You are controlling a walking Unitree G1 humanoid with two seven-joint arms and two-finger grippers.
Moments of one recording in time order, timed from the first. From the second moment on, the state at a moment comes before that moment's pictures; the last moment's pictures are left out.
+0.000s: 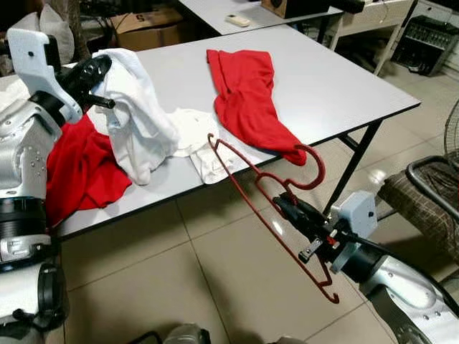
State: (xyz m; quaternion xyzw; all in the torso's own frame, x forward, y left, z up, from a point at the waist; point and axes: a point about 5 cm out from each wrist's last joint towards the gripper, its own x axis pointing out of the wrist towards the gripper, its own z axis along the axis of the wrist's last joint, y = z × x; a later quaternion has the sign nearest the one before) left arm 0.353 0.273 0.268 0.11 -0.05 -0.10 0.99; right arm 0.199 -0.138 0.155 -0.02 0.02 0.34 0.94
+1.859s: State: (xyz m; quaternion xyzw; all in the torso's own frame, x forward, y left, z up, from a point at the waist) left arm 0.366 0.286 0.260 0.22 -0.08 0.05 0.97; right arm 0.240 -0.160 0.143 0.00 0.03 0.20 0.98
